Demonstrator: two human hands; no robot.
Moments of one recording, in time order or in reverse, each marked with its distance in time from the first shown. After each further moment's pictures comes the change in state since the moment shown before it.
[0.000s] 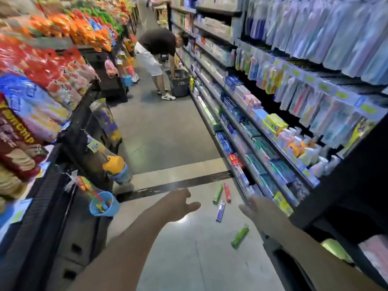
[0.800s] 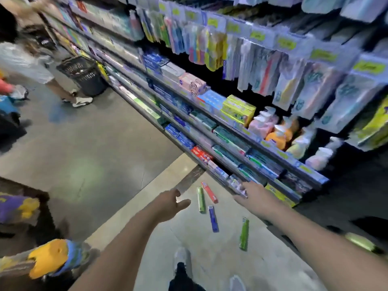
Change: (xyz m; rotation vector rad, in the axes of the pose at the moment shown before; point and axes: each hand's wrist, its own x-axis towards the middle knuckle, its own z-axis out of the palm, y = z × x) left_hand 0.438 0.081 -0.081 0.249 -0.372 0.138; right_hand 0.343 0.094 -0.017 0.123 -0.124 0.446
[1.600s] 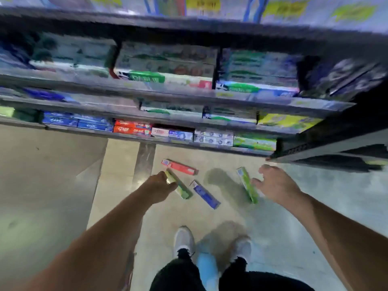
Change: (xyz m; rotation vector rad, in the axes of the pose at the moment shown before) left_hand 0.482 -0.020 0.165 0.443 -0.357 0.201; right_hand 0.251 0.178 0.291 0.304 0.020 0.800
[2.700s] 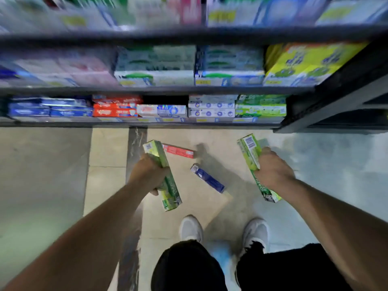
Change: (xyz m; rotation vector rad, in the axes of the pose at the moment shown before) left_hand 0.052 -0.024 0.049 -0.284 0.158 -0.124; right_hand 0.032 0.001 0.115 0.098 0.132 0.125
